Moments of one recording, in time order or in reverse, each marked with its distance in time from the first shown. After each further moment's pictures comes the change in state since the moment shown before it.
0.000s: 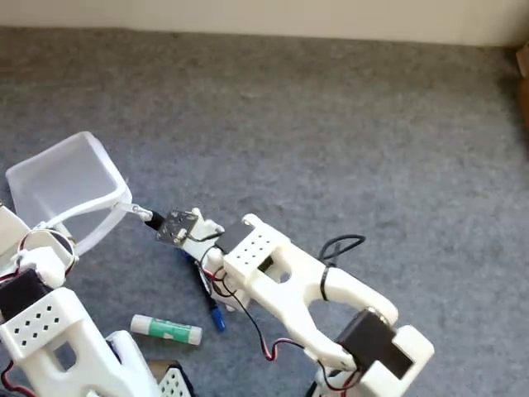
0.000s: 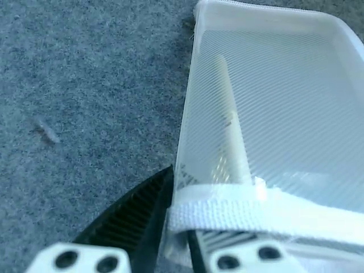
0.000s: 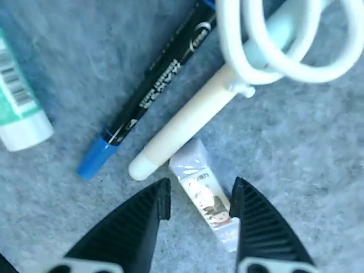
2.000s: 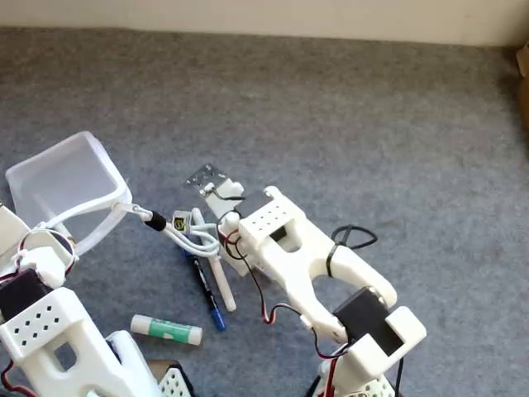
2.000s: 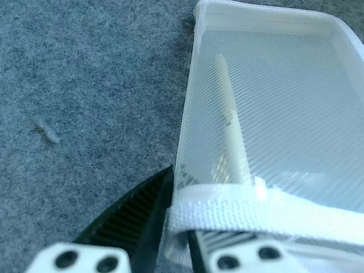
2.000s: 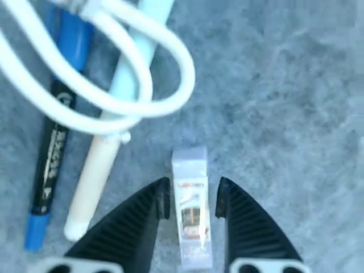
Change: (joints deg) left arm 0.0 0.0 0.0 0.0 0.0; right arm 9.9 5.0 -6.8 -6.6 -8.4
